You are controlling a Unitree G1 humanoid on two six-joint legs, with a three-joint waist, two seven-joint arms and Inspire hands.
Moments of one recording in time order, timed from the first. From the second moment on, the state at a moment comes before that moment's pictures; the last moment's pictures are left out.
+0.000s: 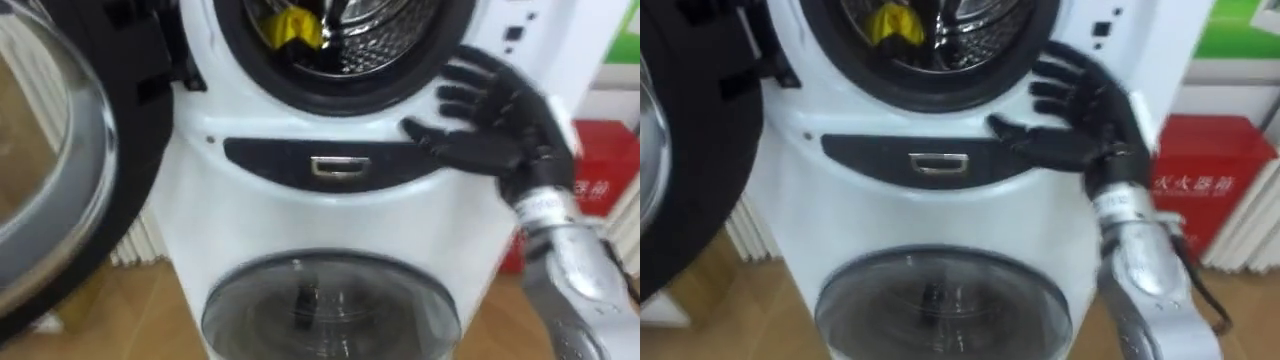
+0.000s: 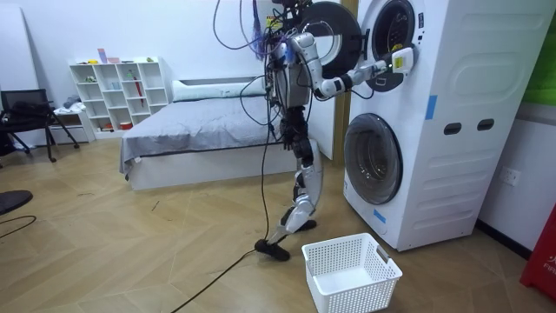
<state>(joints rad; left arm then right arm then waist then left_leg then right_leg) 0.11 0.28 0.02 1.10 -0.03 0.09 0.11 -0.24 -0.34 0.00 -0.04 0.34 -0.02 -0.19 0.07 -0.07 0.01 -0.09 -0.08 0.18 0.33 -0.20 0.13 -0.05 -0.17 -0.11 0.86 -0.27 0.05</state>
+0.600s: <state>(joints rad) 0.19 0.27 0.03 1.11 -0.02 0.09 0.12 -0.22 -0.35 0.04 -0.06 0.37 0.02 -0.11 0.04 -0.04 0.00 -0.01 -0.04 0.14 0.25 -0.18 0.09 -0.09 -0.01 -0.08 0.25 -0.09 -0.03</state>
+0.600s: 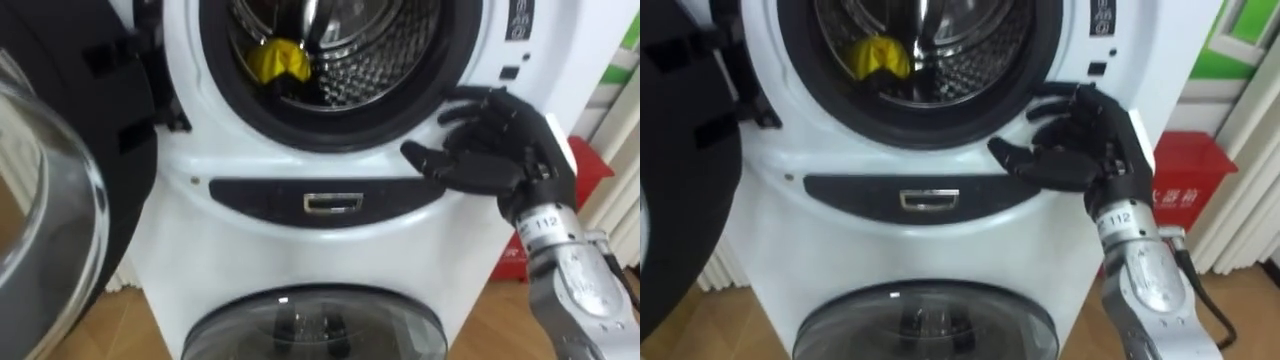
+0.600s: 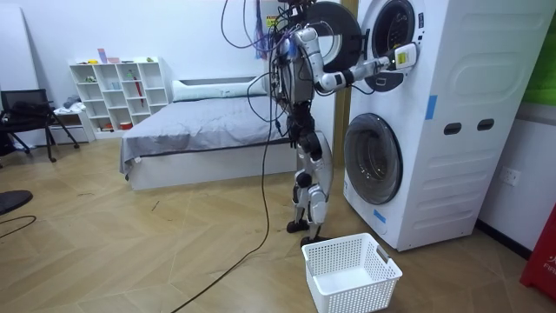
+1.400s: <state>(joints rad) 0.20 0.26 0.03 1.12 -0.01 0.08 0.05 -0.03 -0.38 0.06 -0.28 0.39 0.01 0.19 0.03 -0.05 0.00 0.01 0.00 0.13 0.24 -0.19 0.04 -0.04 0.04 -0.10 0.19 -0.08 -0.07</state>
